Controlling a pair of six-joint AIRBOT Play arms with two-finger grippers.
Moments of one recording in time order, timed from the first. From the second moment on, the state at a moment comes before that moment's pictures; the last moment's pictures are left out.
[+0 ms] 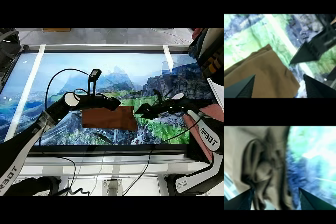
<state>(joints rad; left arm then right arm) -0.50 -1.36 1.15 0.69 -0.62 -1.01 -0.10 -1.70 1.13 -0.65 1.22 1.11</state>
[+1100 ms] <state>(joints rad) -0.50 -1.36 1.15 0.70 -0.73 -1.04 0.15 -1.71 1.25 -0.67 1.23 1.30</state>
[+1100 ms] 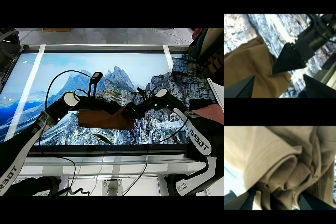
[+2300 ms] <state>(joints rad) -0.38 -1.29 1.15 0.70 -0.73 -1.05 0.24 -1.78 1.42 -1.22 1.12 1.60</state>
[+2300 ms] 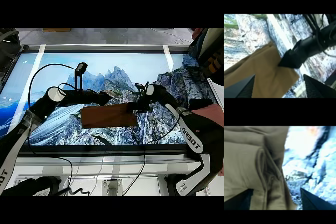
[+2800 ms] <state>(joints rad) -0.38 -1.29 1.15 0.70 -0.73 -1.05 0.18 -1.92 1.41 -0.74 1.28 1.38</state>
